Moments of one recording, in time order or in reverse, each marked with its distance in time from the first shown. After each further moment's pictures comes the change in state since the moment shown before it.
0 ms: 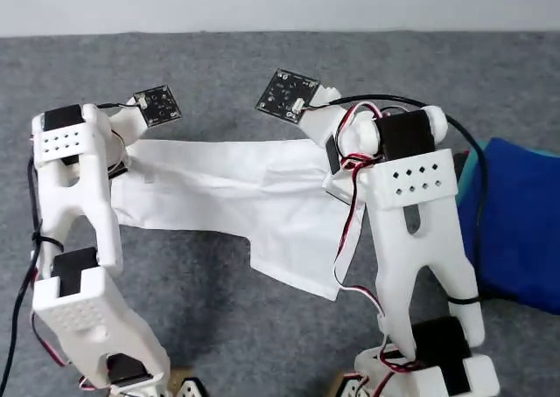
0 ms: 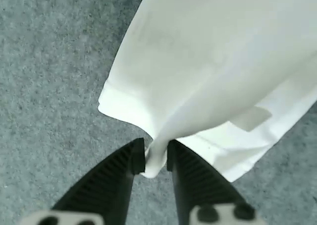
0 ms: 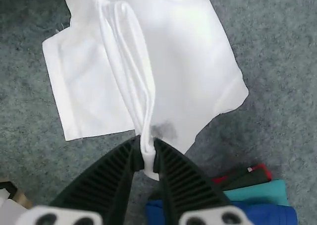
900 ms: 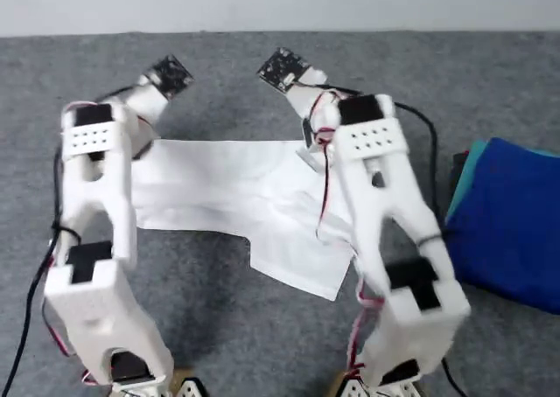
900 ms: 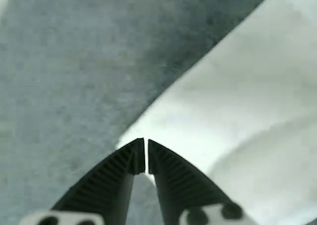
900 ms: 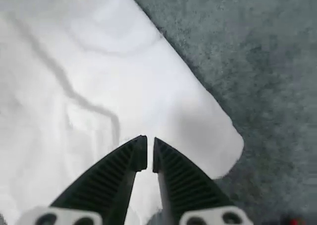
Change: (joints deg) left arm 6.1 4.5 0.4 -11.8 21.8; right arm 0.2 24.4 0.8 -27.6 -13.8
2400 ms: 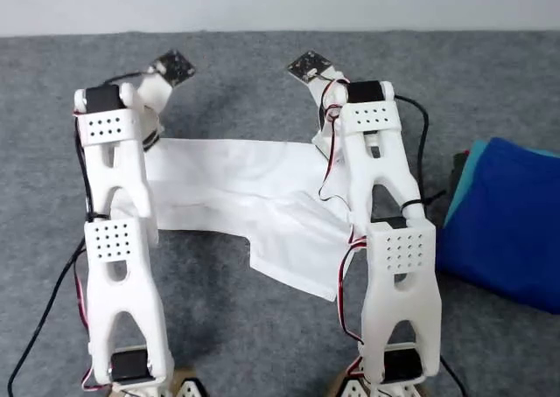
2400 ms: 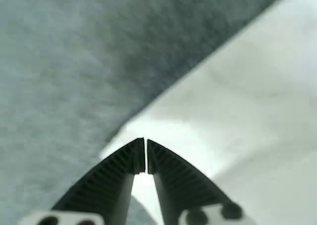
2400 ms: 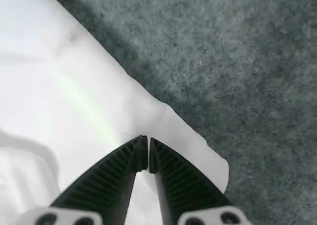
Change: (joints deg) left arm 0.5 44.7 -72.2 36.6 1.9; right arm 6.5 34.2 -35.5 10.0 -1.2
